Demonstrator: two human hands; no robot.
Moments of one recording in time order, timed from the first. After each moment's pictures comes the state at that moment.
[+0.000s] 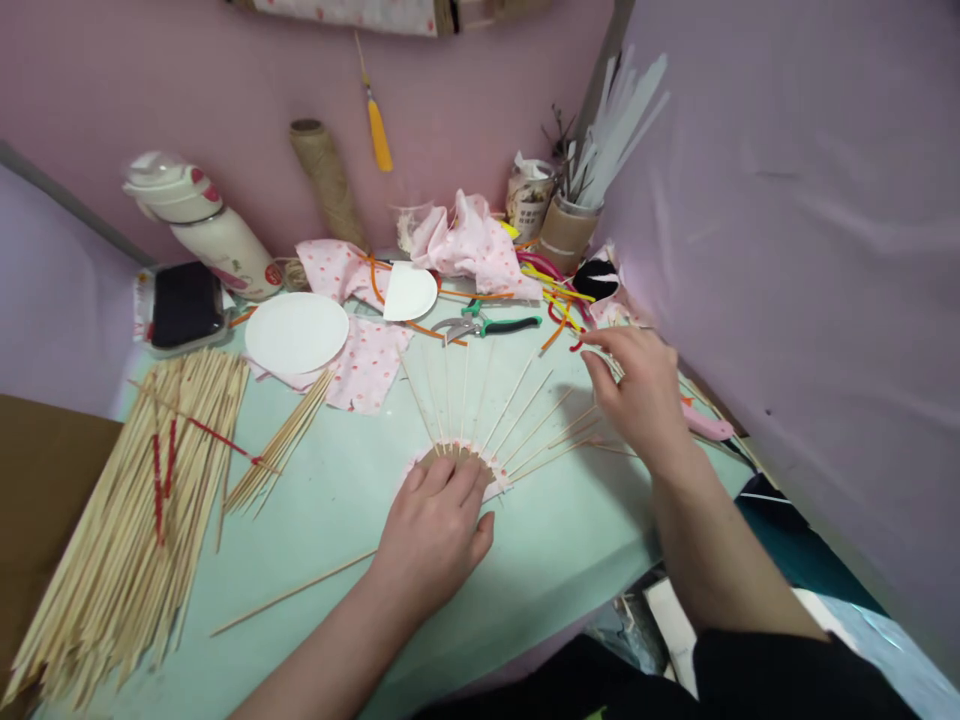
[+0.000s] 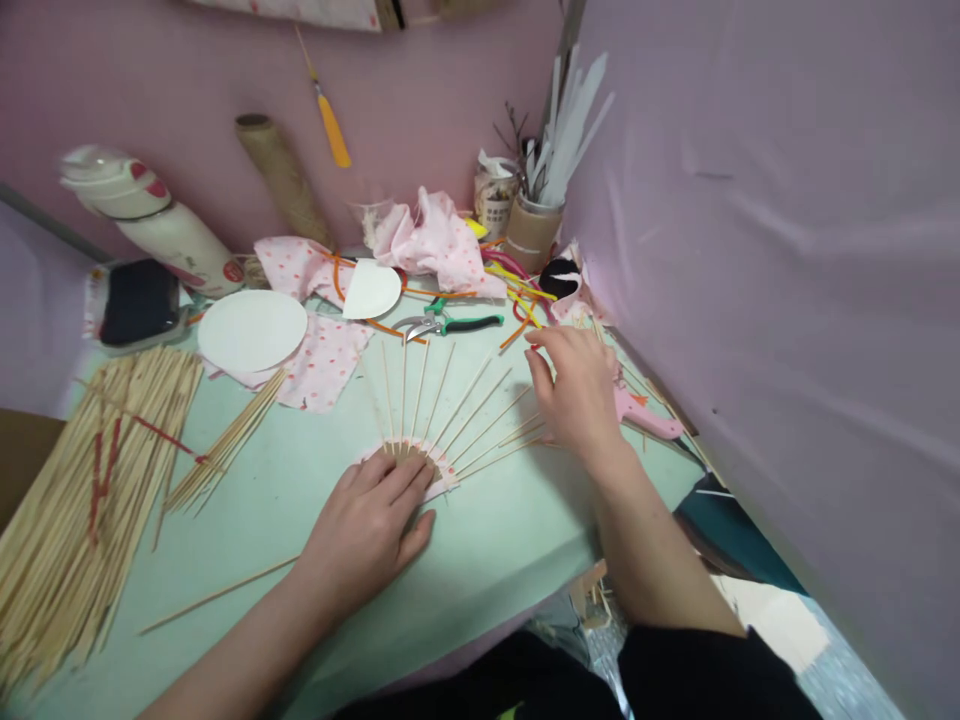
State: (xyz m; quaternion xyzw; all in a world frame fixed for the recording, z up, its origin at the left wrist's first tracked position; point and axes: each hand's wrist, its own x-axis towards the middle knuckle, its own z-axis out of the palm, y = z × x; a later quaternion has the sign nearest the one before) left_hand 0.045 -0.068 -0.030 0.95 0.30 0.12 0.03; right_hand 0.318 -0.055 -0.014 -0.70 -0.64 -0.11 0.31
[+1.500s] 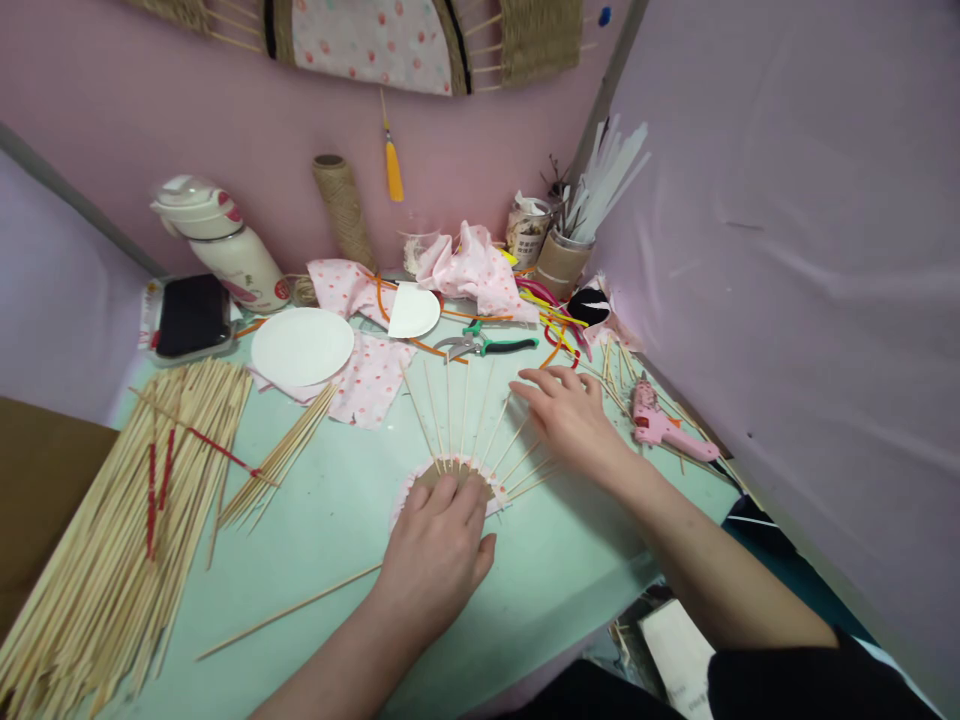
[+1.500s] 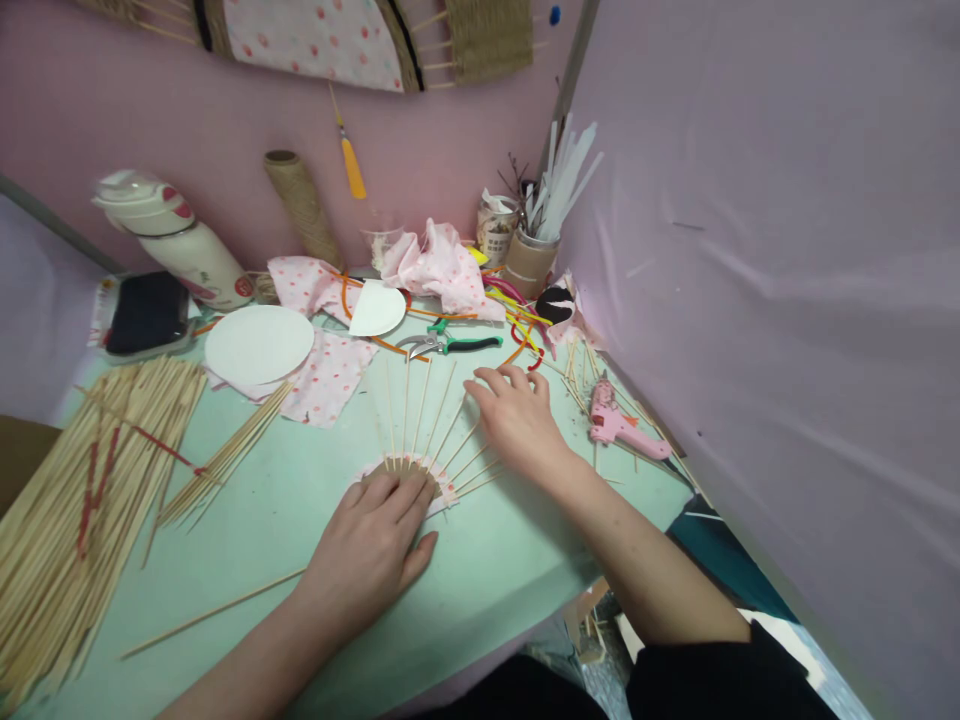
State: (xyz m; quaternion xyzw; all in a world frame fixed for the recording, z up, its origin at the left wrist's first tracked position) left_hand 0.048 -0.071 -0.027 0.94 0.32 0.10 0.03; right_hand 0.275 -0.046 -0.018 -0.66 -0.74 -0.04 0.08
